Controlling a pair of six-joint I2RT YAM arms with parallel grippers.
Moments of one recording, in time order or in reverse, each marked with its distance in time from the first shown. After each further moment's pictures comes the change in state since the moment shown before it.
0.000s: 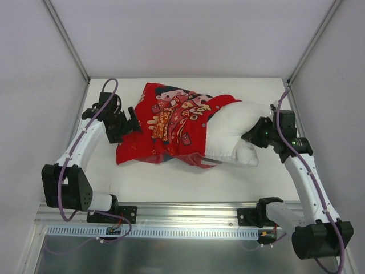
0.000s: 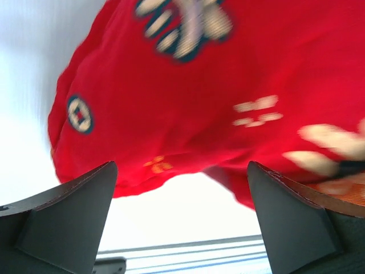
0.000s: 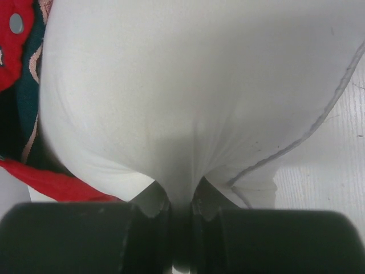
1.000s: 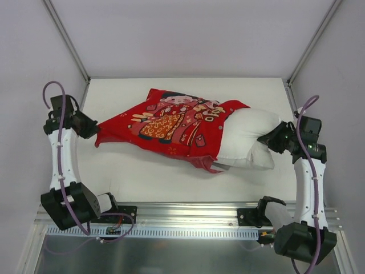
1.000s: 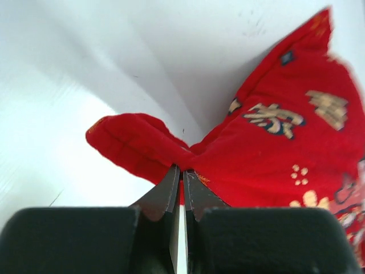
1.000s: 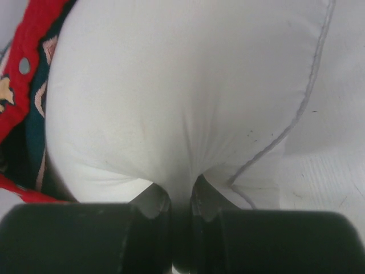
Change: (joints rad) left arm 0.426 -0.128 -0.003 -0.026 0.004 -0.132; right arm -0.352 -0.031 0.000 -0.105 -0.196 -0.059
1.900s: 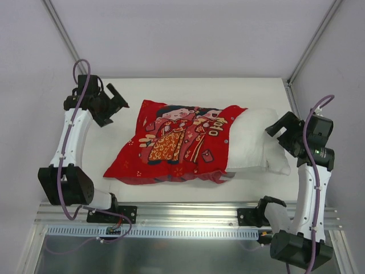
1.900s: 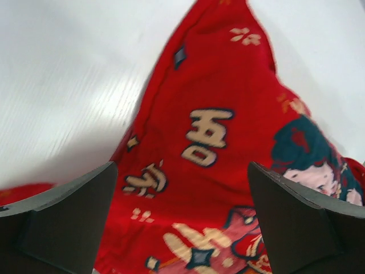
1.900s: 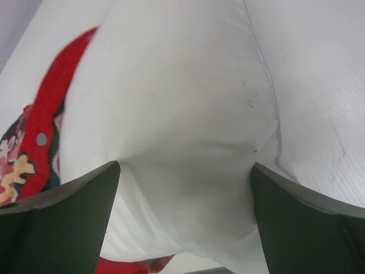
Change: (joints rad) left arm -0.251 0.107 0.159 -0.028 -0.021 -0.055; right arm -0.074 -0.084 0.037 -0.042 0.166 -0.024
